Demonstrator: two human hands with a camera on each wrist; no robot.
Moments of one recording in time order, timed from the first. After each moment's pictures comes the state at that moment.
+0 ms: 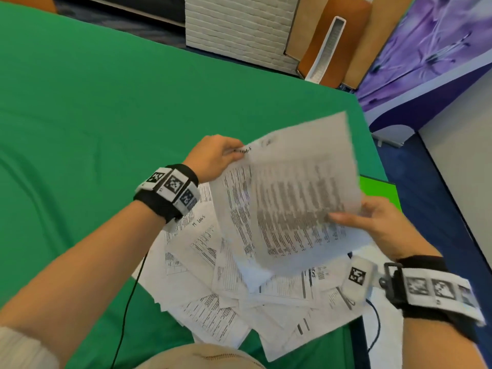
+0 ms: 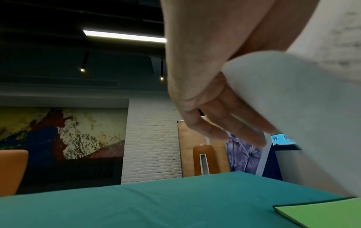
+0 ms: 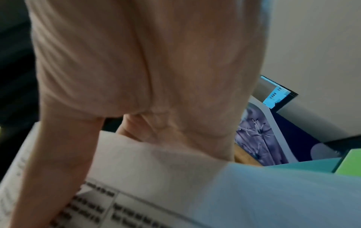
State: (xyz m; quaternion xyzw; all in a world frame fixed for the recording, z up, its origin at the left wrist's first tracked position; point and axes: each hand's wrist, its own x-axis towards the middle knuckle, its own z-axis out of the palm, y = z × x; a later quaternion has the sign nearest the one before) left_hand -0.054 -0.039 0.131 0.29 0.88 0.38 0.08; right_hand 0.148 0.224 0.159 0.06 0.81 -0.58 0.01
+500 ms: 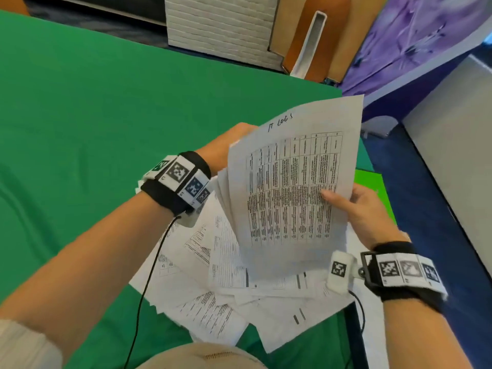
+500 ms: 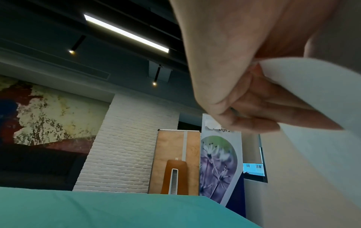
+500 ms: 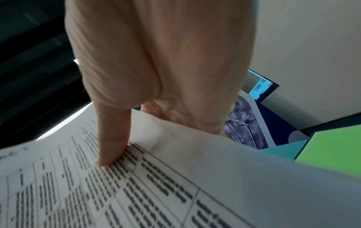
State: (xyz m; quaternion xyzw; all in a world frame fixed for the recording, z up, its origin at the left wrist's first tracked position) left_hand -0.023 -0.004 0.178 0.35 0.72 0.56 0.22; right_hand 0.143 0.233 0.131 0.14 0.77 -0.61 -0.10
